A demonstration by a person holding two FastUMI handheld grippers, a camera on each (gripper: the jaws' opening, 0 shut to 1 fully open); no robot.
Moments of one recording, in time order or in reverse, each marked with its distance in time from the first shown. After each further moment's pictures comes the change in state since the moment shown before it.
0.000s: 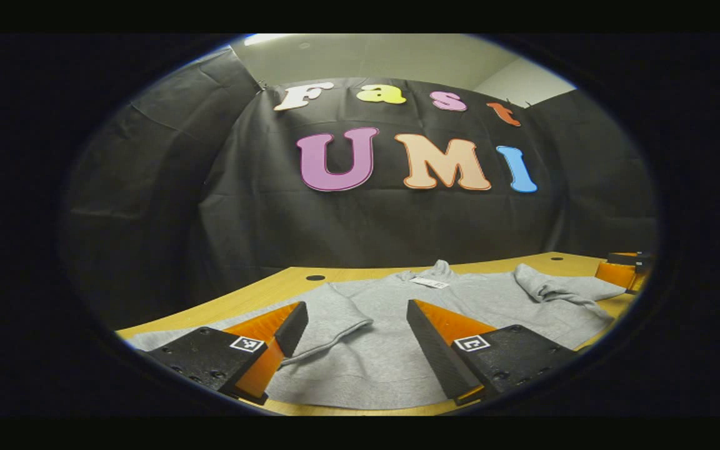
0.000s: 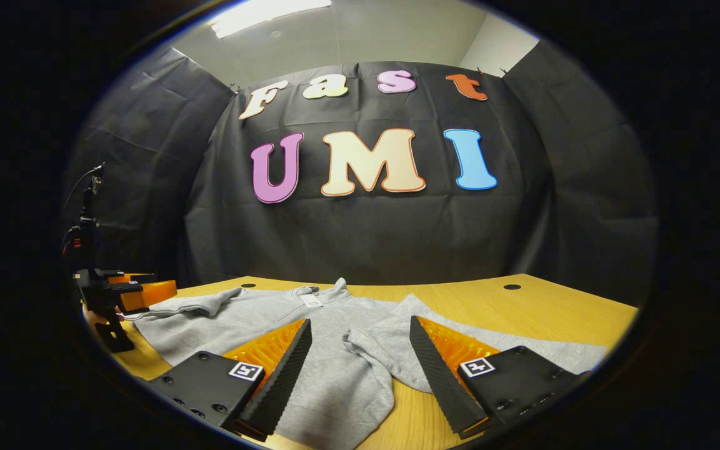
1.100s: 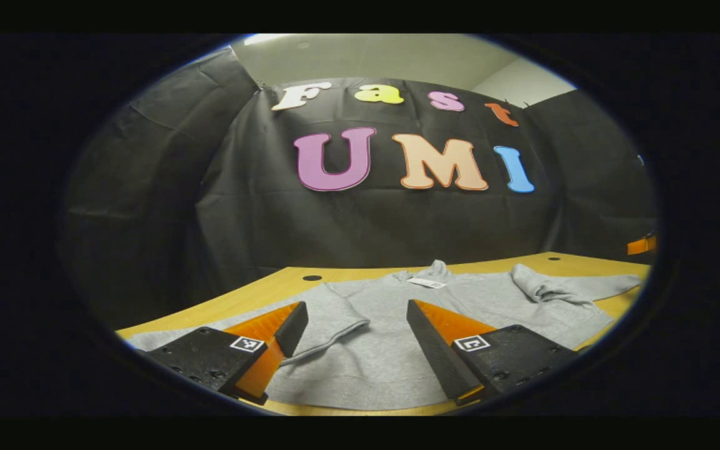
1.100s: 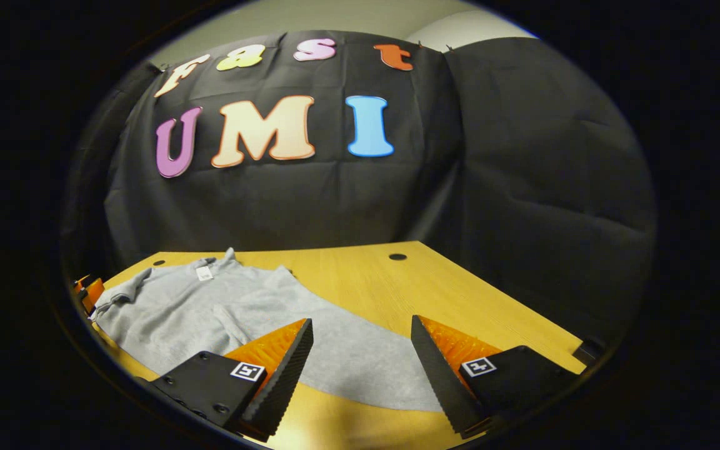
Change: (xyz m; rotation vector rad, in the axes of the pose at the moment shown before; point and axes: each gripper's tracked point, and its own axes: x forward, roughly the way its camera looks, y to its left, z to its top) left arm 0.000 -0.003 0.000 -0.001 -0.001 -0.014; right arm -0.071 -0.206 0.006 0.025 0.315 -0.415
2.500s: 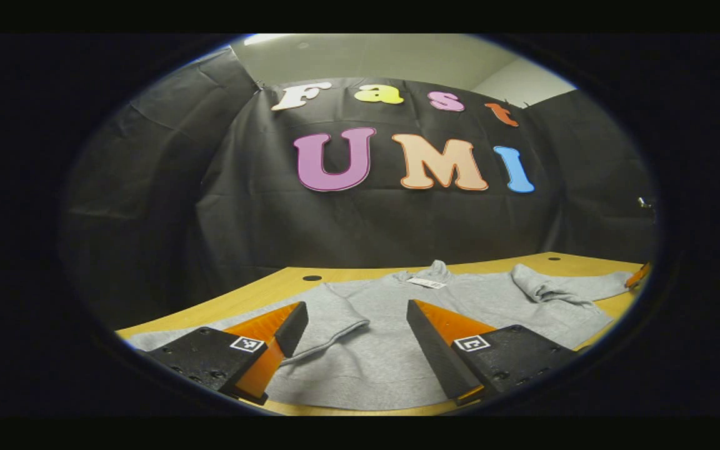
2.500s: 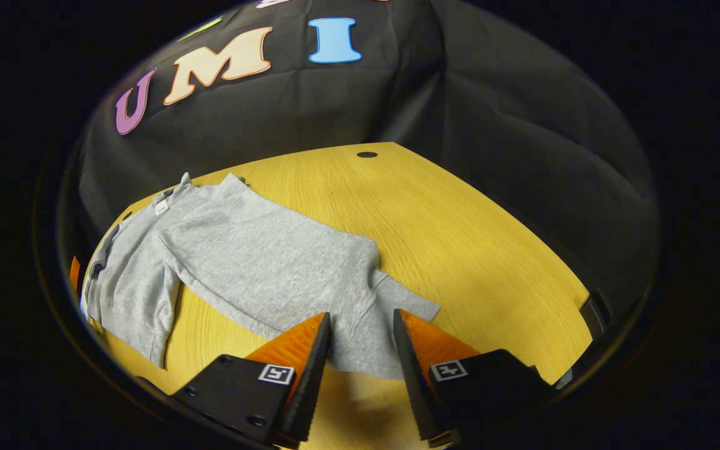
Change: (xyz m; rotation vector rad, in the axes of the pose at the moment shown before) left arm 0.000 0.002 0.001 0.001 -0.001 -0.001; right arm 0.018 -0.037 -0.100 0.006 0.385 -0.058
